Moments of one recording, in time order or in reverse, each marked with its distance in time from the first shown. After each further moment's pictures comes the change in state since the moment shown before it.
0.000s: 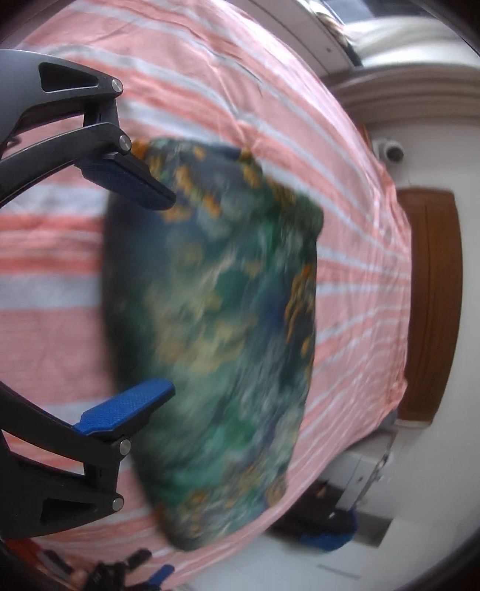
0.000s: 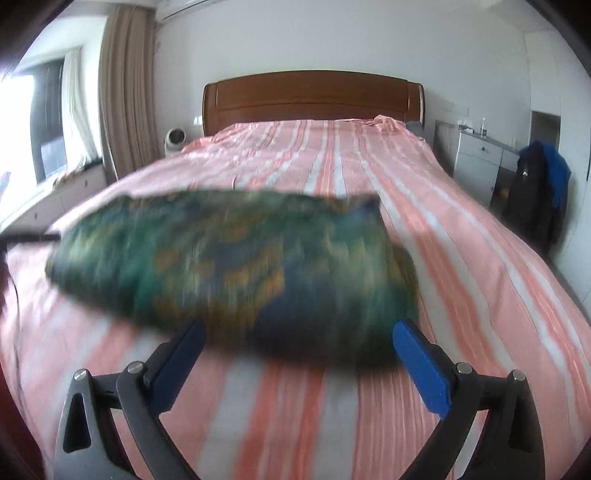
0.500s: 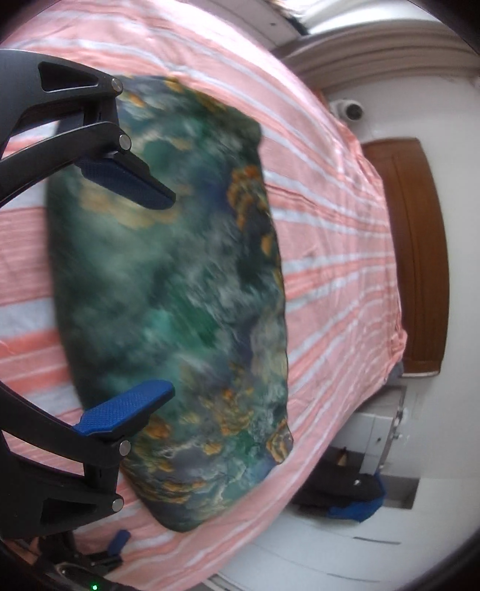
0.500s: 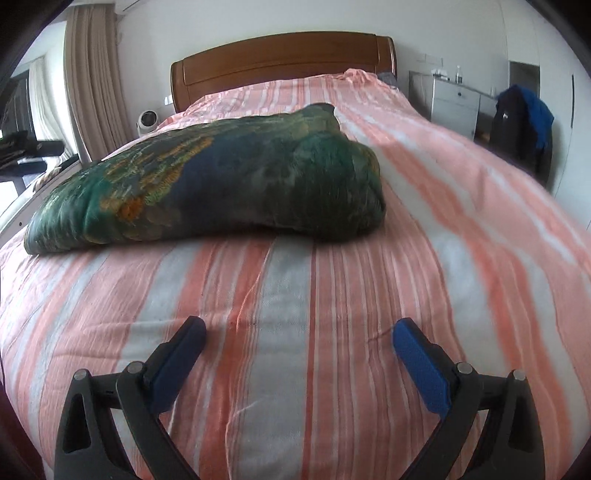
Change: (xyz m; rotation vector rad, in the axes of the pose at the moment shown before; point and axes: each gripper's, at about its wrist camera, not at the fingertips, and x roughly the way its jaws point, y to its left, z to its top) left arm 0.019 -0.107 0.039 0.158 -0.052 -0.028; right arm 0.022 -0.032 -0.067 0.131 0.140 -0.017
